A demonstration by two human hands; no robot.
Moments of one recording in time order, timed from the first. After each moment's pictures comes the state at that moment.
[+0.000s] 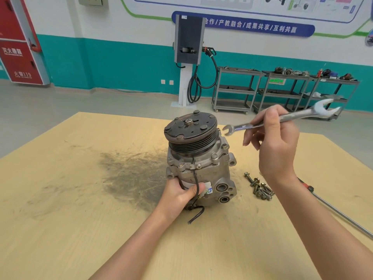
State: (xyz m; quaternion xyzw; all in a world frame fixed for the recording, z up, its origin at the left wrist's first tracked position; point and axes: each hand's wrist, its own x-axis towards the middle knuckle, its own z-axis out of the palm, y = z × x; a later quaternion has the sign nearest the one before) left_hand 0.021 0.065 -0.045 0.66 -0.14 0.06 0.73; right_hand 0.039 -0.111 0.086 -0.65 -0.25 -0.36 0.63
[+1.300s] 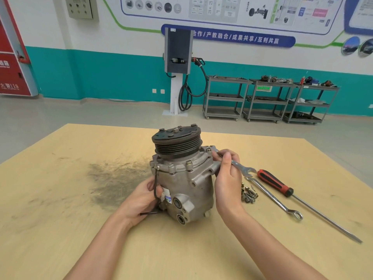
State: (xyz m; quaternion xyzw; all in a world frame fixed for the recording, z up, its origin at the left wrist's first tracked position) left_hand 0.039 0.112 -0.046 0.58 -0.09 -0.08 0.80; right_hand 0.039 -0.086 0.009 -0.65 0.00 -0.23 0.73
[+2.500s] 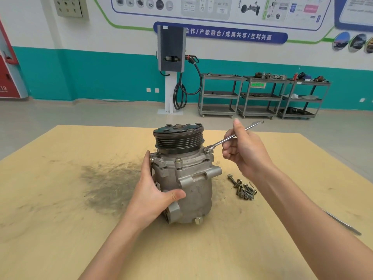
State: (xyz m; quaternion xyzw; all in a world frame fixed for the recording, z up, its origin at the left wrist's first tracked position) left_hand 0.011 0.084 -0.007 0.75 -0.09 0.08 0.64; right_hand 0.060 -0.136 0.080 -0.66 0.00 -0.07 0.75
